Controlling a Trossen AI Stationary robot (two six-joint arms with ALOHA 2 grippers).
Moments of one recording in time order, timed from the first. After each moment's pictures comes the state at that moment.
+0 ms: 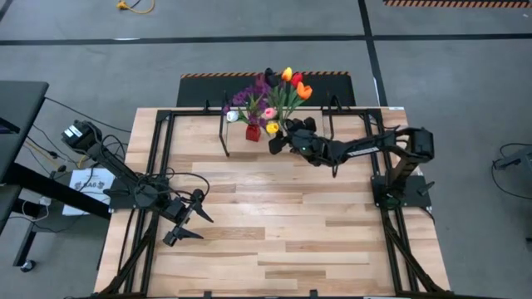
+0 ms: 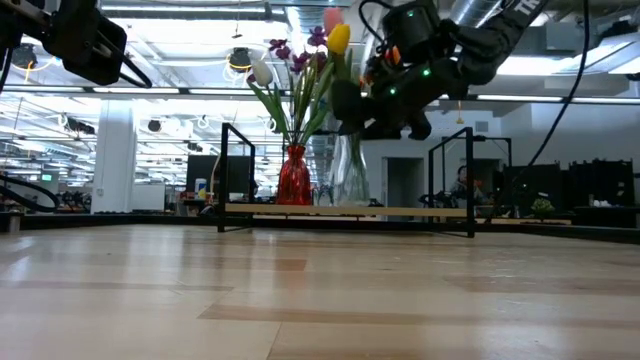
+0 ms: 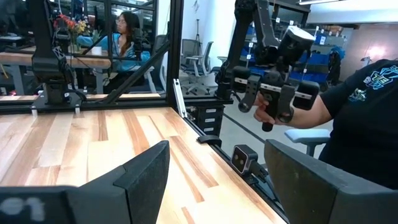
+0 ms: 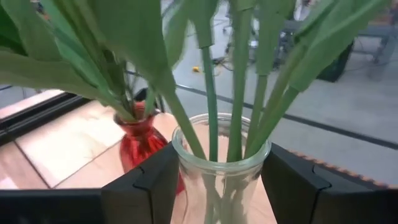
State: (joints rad) left arm -0.68 0.93 0.08 0.93 -0.22 -0.11; right arm -0.19 1.70 0.88 0.50 0.68 0.26
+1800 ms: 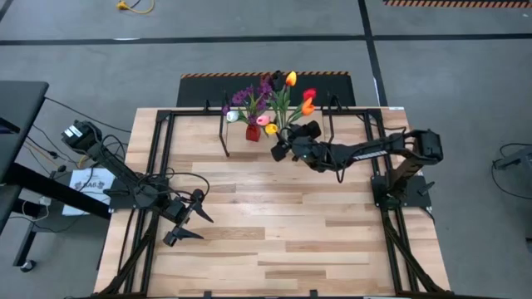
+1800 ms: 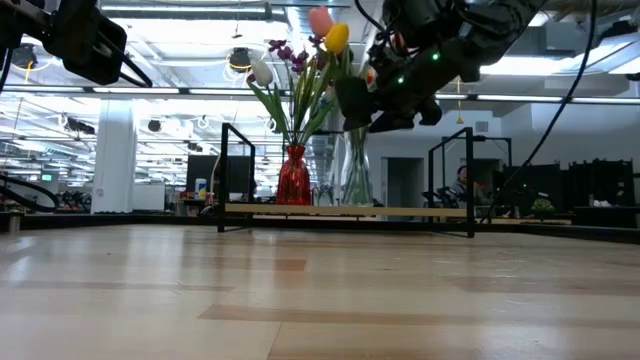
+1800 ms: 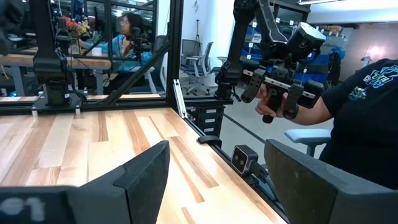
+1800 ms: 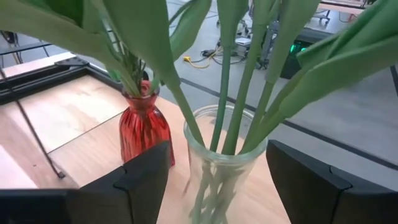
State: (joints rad) left arm -0.68 0.93 0.08 0.93 -0.22 -0.10; right arm -0.11 1.64 0.89 0.33 0.79 0.21
